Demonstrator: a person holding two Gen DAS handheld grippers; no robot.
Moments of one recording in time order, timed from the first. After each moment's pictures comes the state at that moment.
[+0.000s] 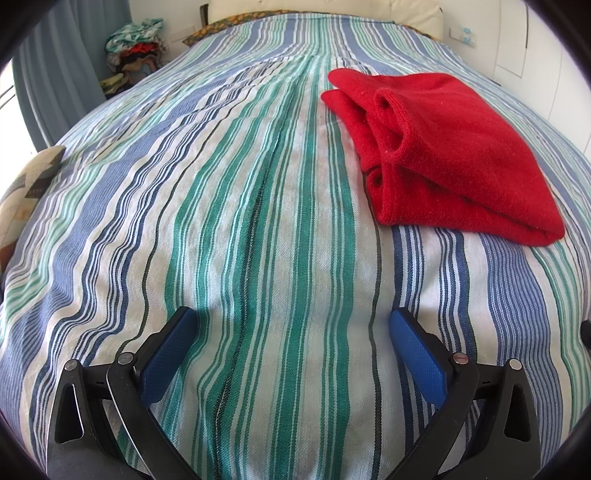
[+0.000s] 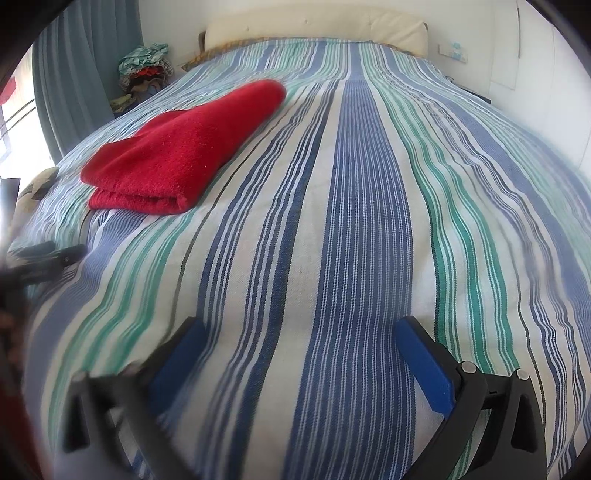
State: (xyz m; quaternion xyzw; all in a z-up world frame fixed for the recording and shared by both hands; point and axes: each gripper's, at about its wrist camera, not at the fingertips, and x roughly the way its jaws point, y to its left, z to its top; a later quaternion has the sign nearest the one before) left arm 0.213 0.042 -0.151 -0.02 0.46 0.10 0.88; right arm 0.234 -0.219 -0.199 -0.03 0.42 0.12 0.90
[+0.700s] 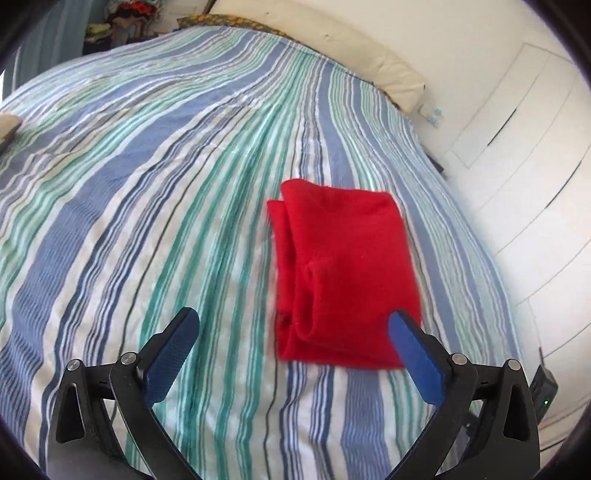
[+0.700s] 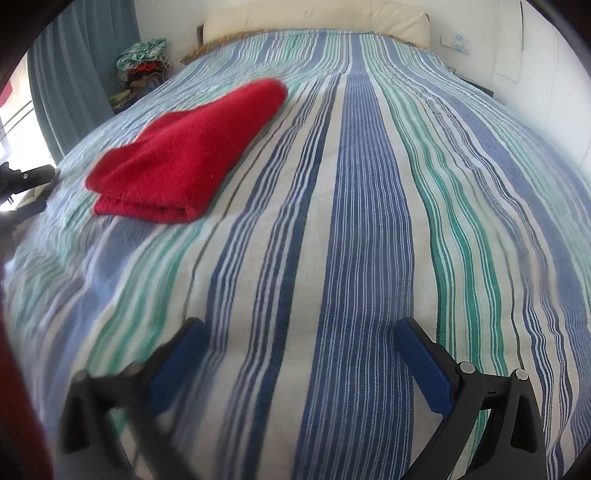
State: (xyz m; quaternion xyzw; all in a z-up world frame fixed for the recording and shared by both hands) left arm 0.265 0.100 -0.062 -0.24 0.41 -0.05 0.88; right arm 0.244 -0.219 -0.171 -0.01 0.44 0.13 0.89
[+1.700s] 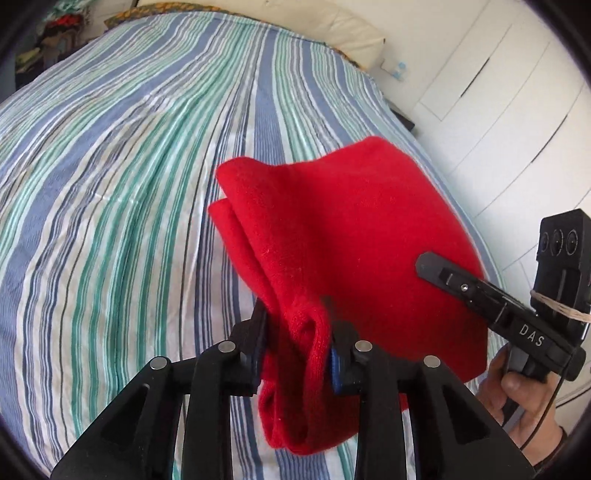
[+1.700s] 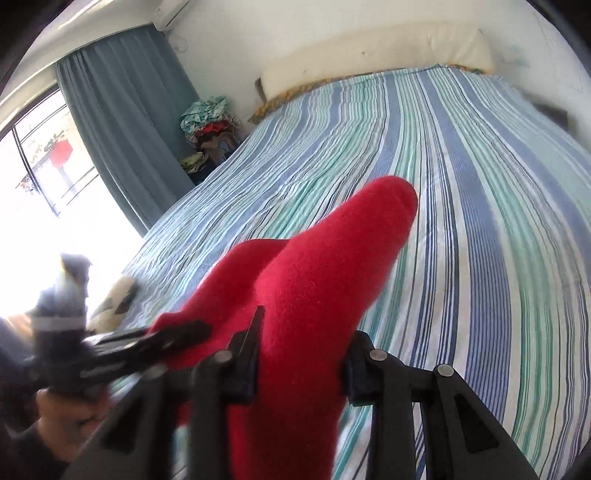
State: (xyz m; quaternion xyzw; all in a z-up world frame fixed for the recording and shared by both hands) left arm 0.385 0.017 -0.046 -0.15 0.47 -0.10 0.86; right arm 0.436 -0.152 -0.050 0.09 0.38 0.28 0.88
